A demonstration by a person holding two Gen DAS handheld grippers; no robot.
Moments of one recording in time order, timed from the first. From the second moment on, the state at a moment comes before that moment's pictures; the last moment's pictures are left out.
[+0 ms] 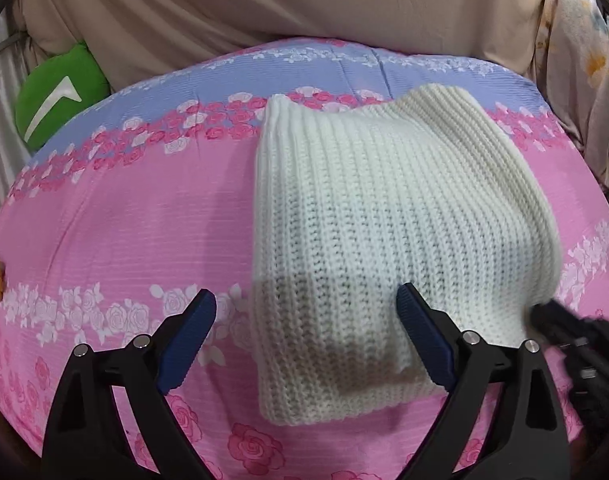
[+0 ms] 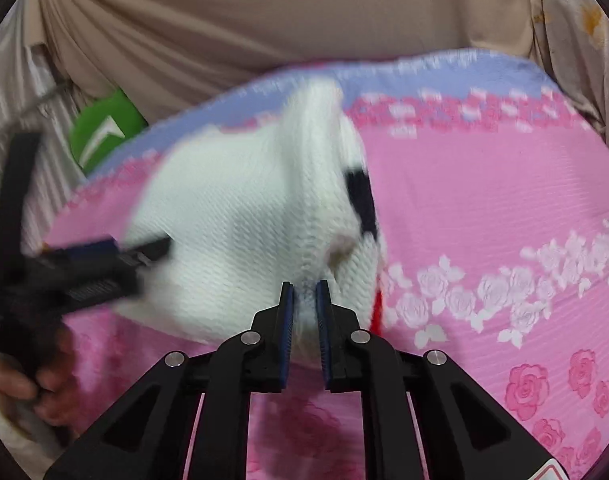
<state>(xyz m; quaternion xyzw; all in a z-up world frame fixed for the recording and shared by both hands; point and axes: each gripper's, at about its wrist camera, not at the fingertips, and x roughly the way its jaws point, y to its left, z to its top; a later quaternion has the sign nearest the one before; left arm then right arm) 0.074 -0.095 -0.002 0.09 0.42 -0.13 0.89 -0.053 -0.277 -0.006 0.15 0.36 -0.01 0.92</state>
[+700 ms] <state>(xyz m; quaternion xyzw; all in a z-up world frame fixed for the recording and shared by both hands) 0.075 -0.097 0.003 0.08 0.43 -0.14 0.89 -0.037 -0.311 -0.022 0.22 0.34 -0.01 0.91</state>
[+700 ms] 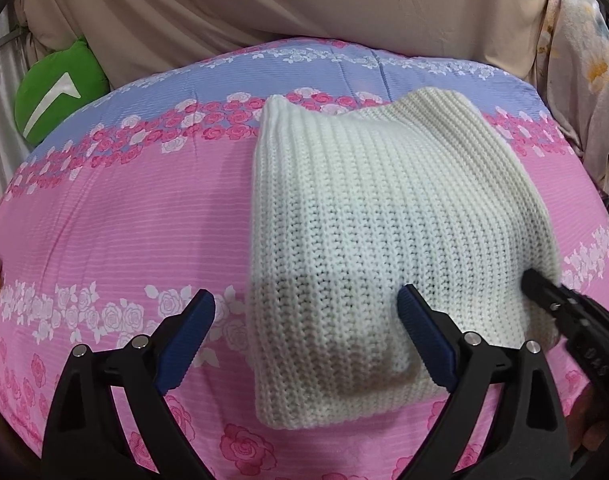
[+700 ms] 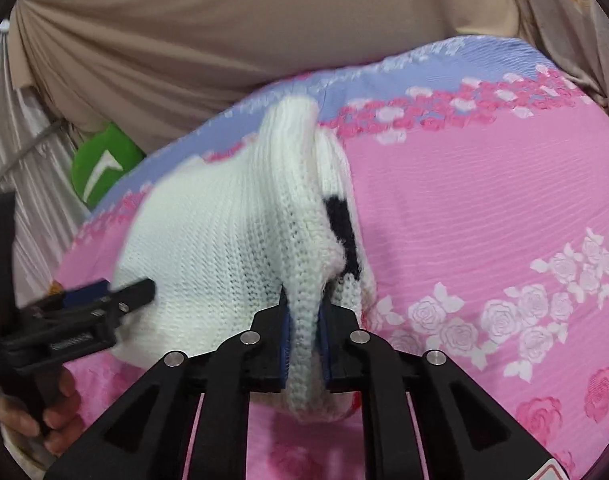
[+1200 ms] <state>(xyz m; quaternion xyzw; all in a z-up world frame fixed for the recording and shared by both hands) 0.143 -0.084 -0.024 -0.08 0.51 -0.22 0.83 0.002 -0.323 -0.049 0.27 0.38 0.01 0.88</state>
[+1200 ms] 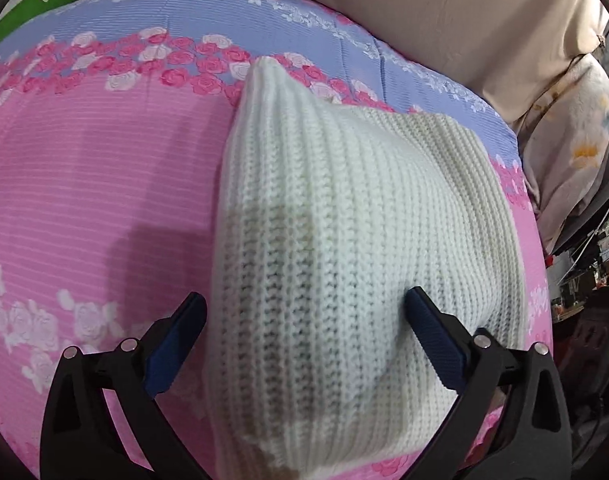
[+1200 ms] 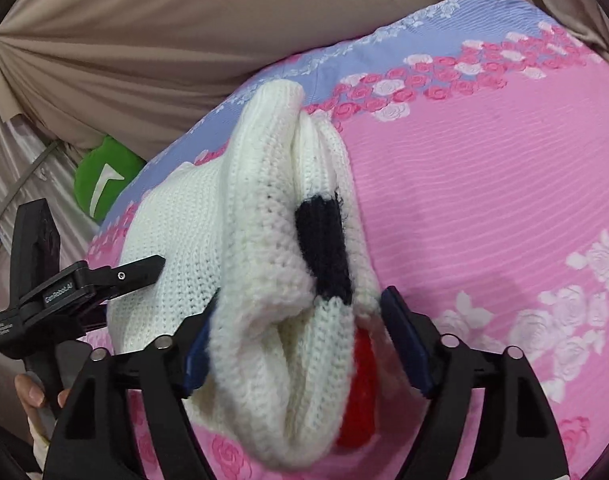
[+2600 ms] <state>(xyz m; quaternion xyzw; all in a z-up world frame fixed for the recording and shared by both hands) 0.050 -0.104 -0.011 0.01 0.49 -0.27 0.83 -0.093 -0.307 -0.055 0.33 0.37 -0.03 0.87</state>
